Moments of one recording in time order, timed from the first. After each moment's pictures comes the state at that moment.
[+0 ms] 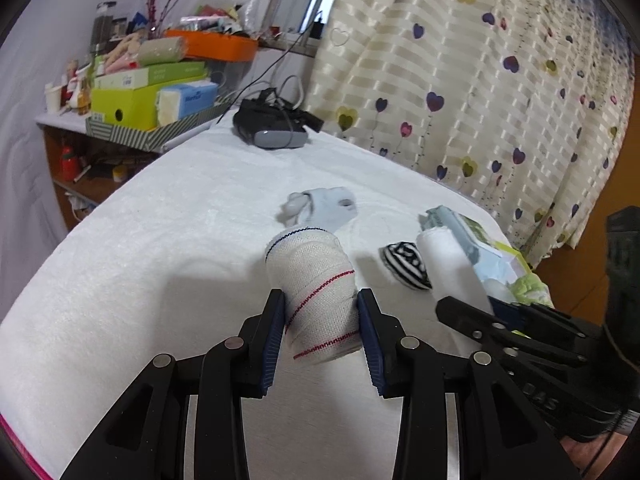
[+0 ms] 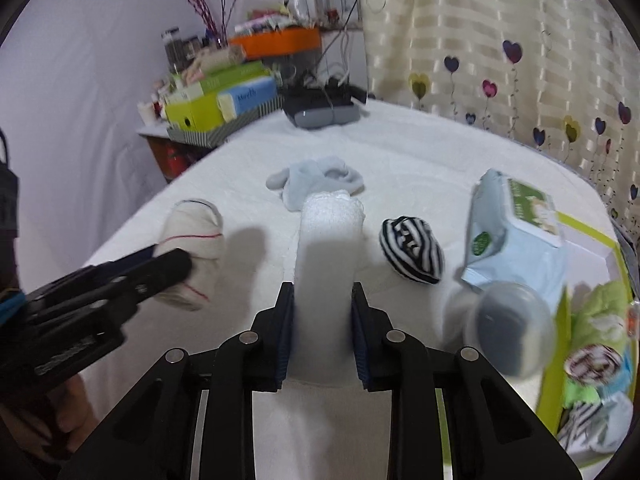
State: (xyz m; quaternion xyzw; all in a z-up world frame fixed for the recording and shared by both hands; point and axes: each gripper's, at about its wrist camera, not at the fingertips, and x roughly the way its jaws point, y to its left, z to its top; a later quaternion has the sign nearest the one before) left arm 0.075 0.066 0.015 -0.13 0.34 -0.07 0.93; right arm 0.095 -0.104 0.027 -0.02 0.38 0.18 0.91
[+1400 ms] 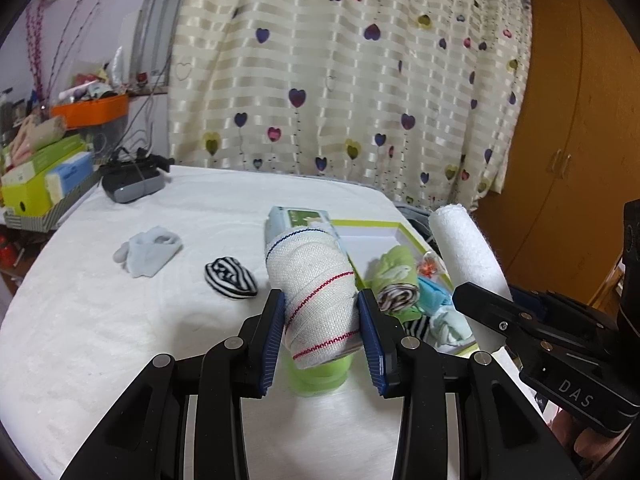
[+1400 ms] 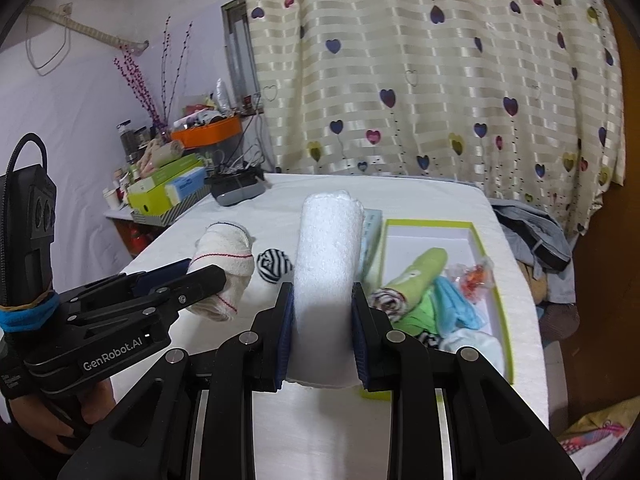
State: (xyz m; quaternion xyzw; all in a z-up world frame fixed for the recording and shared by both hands) left arm 0.032 -0.096 0.076 -0.03 0.30 -0.21 0.93; right arm -0.011 -0.259 0.088 0.06 0.28 0.08 0.95
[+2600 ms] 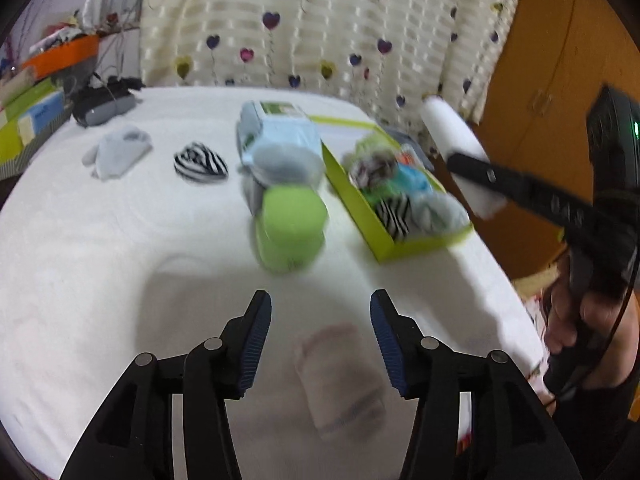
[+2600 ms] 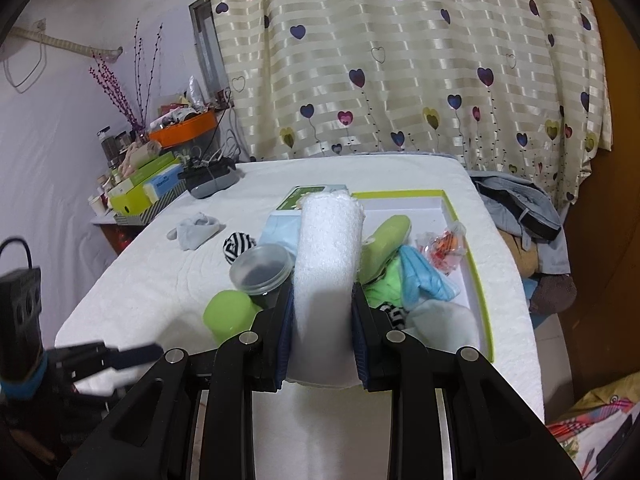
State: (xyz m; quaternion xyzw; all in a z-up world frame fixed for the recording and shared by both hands) left arm -0.007 -0.094 0.008 -0.01 0.41 -0.26 0.87; right arm -0.011 -0.298 0.061 0.09 0.31 0.06 0.95
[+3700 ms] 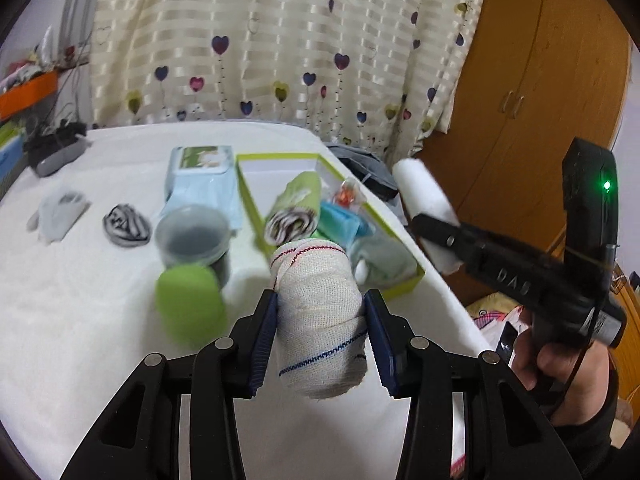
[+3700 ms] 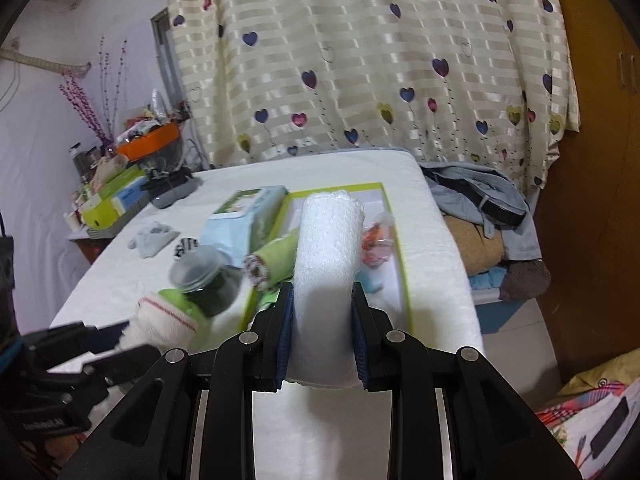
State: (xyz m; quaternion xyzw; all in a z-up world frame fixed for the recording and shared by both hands) left arm 0.013 -0.175 0.040 0.00 0.37 -0.31 0.88; right arm -0.014 -0.365 0.049 0.10 0.31 0.01 0.95
